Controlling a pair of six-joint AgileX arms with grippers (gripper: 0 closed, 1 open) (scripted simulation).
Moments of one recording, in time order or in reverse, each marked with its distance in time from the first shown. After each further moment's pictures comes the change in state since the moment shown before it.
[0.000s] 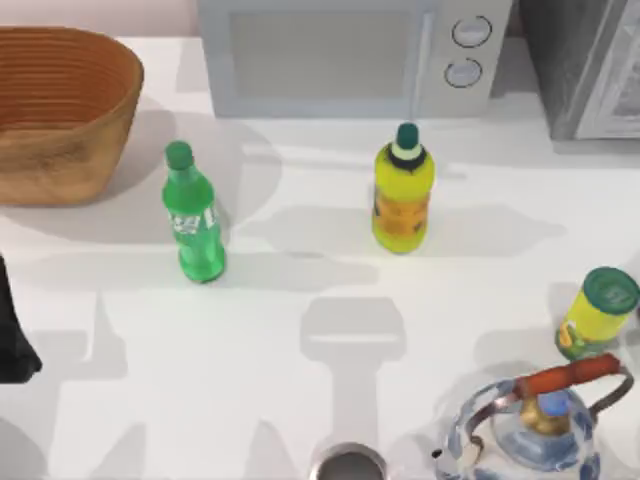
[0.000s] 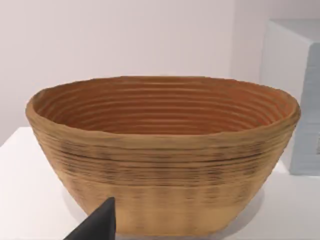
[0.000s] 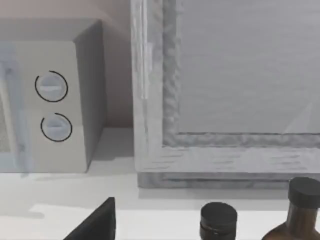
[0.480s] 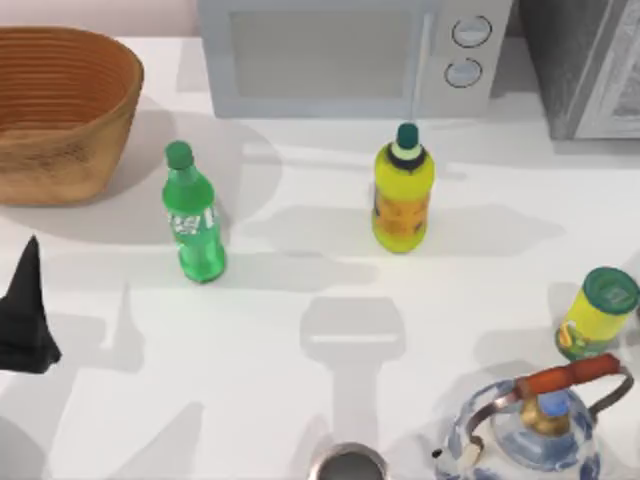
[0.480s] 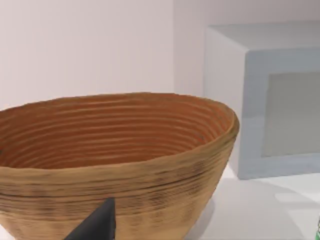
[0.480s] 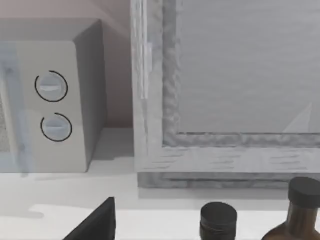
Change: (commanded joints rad) left arm -0.015 0.222 0.048 0.177 0.134 0.036; right arm 0.000 0.000 0.000 0.000 0.000 0.000
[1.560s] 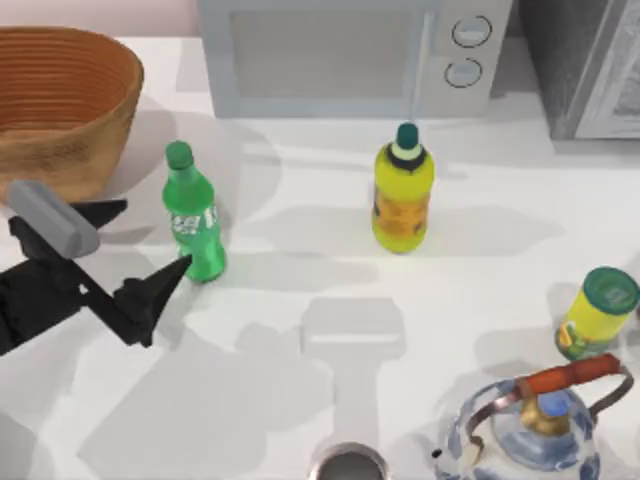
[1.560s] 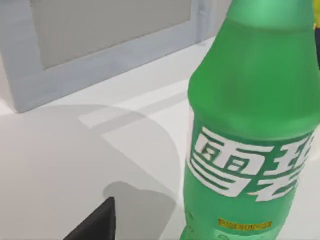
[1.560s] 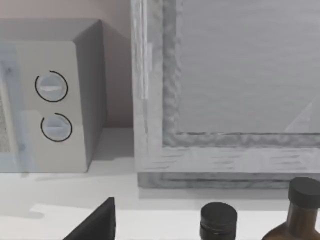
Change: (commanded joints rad) left arm 0.017 1.560 0.273 0.978 0.636 0.183; right arm 0.000 0.000 0.000 0.000 0.000 0.000
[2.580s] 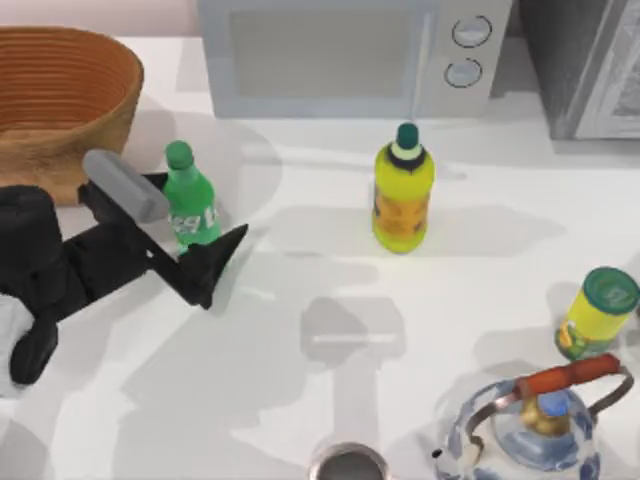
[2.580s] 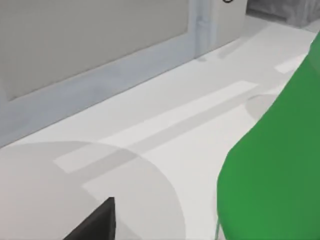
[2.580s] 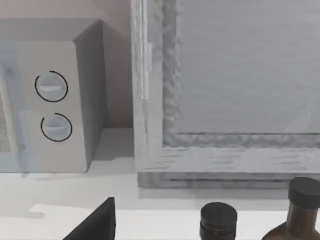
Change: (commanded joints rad) left arm -0.159 0.240 0.206 0.080 -0.118 -0.050; right arm 0.000 0.000 0.000 0.000 0.000 0.000
